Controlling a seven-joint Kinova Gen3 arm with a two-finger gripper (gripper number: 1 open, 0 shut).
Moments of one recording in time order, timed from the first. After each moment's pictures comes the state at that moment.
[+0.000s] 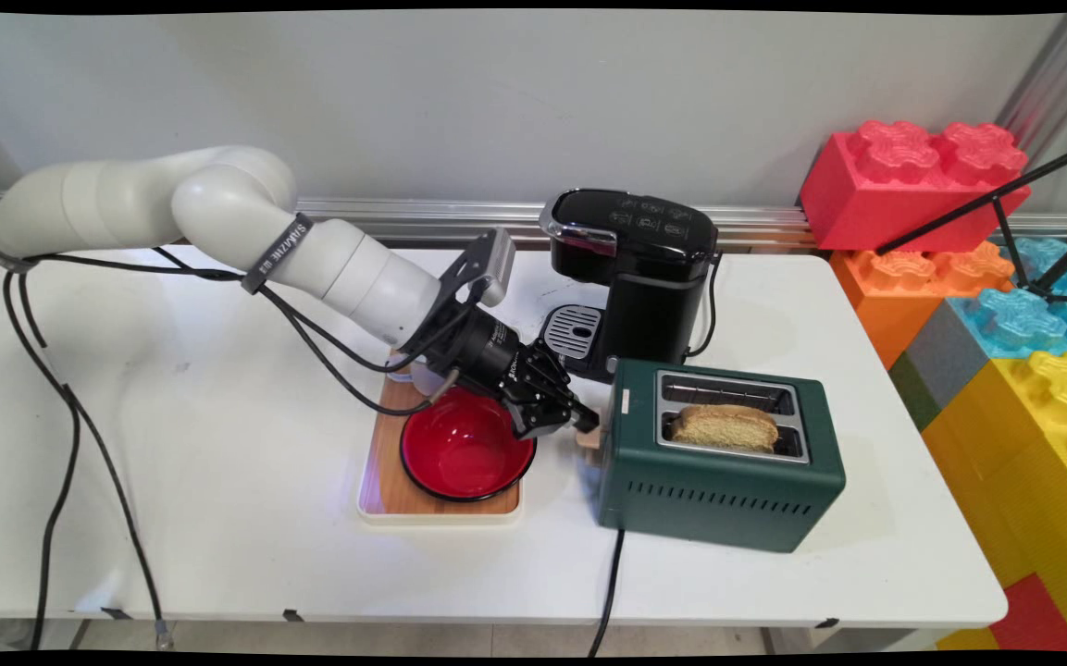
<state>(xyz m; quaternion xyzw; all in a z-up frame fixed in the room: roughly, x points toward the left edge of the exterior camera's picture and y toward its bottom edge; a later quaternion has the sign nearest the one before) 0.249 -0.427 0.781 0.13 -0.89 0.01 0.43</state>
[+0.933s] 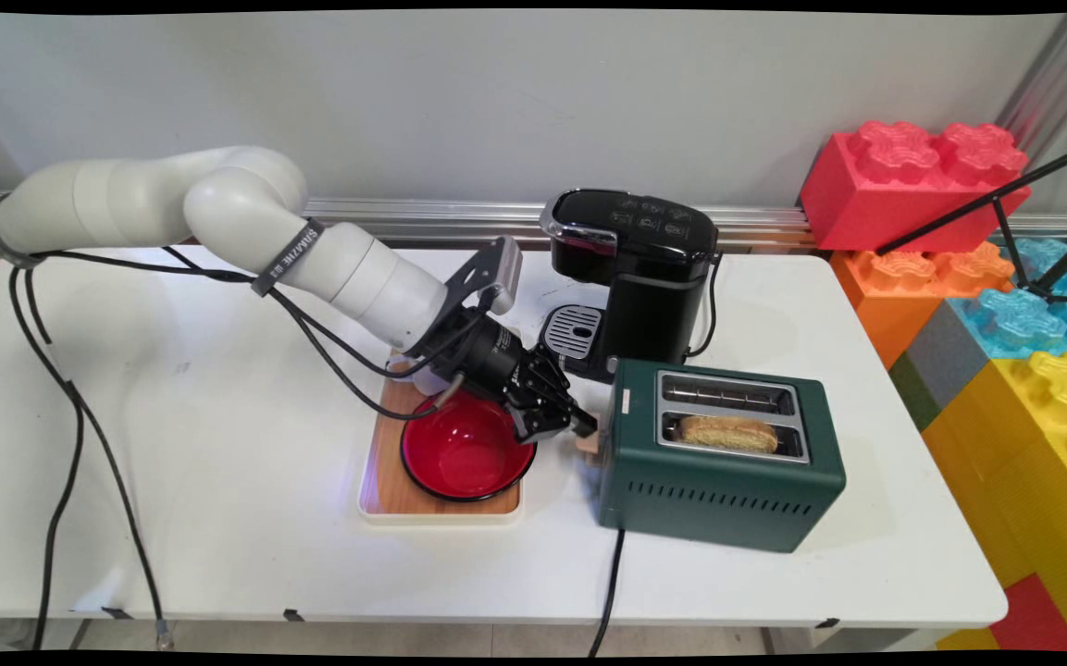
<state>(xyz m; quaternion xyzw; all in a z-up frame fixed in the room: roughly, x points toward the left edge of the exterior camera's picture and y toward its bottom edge) 0.244 -0.430 0.776 0.13 -0.90 0.01 0.41</state>
